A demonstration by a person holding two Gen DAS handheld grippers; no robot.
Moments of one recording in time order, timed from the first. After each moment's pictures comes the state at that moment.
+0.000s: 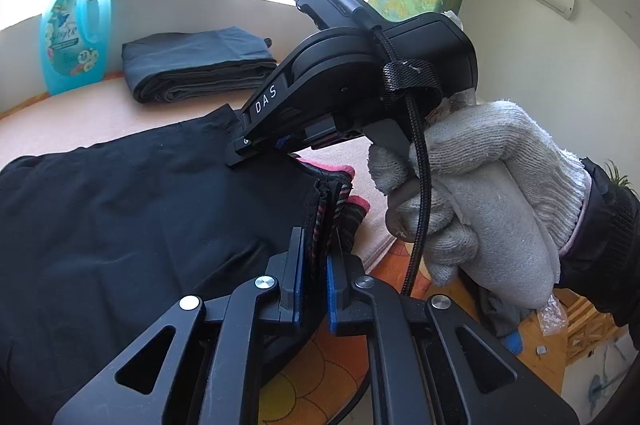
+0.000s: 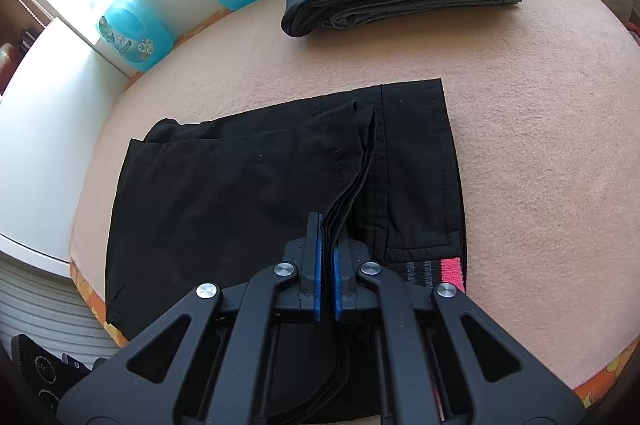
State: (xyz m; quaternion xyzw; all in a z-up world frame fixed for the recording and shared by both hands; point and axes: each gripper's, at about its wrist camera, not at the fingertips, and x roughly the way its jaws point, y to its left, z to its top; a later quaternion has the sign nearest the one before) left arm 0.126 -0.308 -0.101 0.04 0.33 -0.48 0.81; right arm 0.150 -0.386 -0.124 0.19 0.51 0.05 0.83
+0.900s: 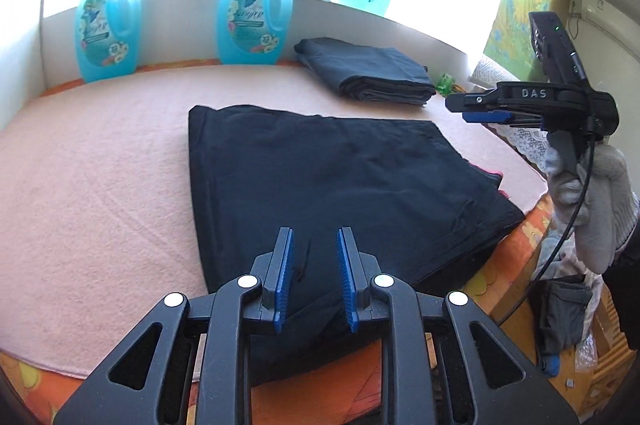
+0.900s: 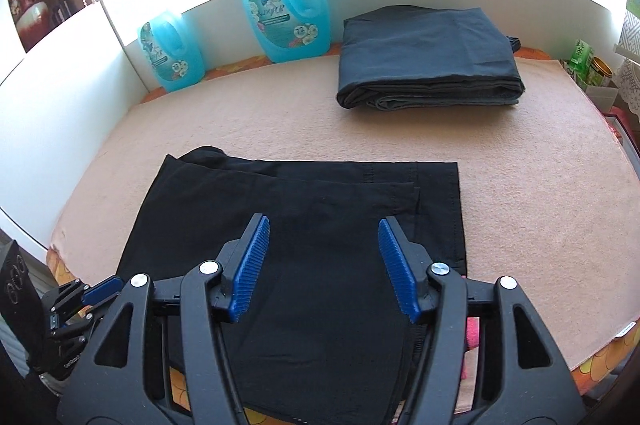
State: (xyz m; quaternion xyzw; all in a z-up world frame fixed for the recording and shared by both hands) left arm 0.160 -0.144 -0.106 0.00 0.35 -0.30 0.89; right arm 0.119 -0.320 -0.053 0.09 0.41 0.06 0.90
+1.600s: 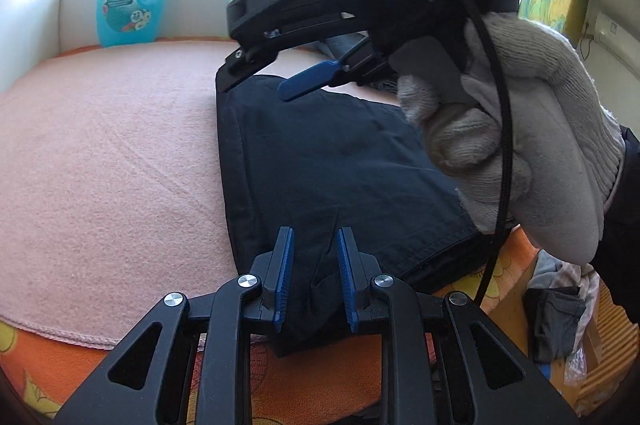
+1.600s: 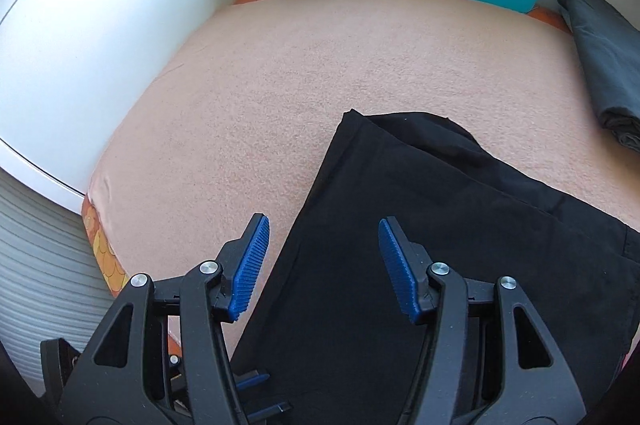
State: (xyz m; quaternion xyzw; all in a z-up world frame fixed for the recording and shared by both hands) left arm 0.153 -0.114 -0.130 -0.05 0.36 -0.29 0.88; right arm 0.236 -0.108 -0.101 0.02 0.54 0.20 0.82
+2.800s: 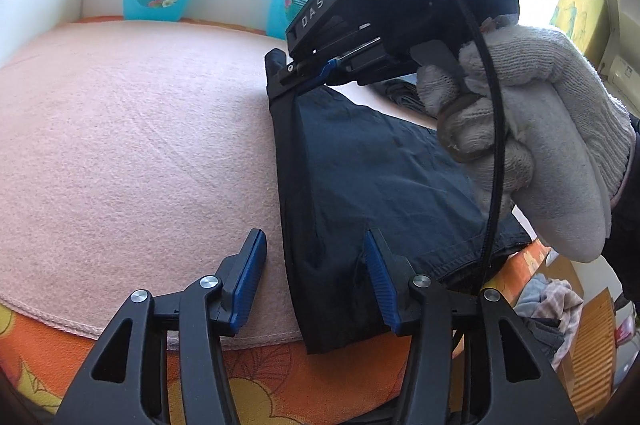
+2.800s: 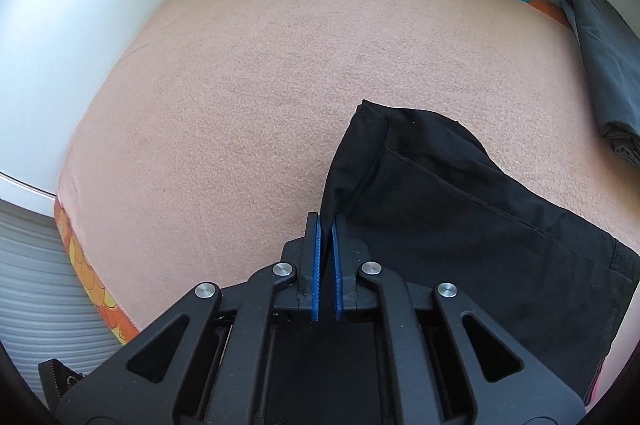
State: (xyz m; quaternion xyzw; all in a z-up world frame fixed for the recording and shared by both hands) left arm 0.169 -0.088 -0.129 -0.11 0.38 -0.27 0.88; right arm 0.248 -0.104 -0.098 0.01 0.57 0.16 0.80
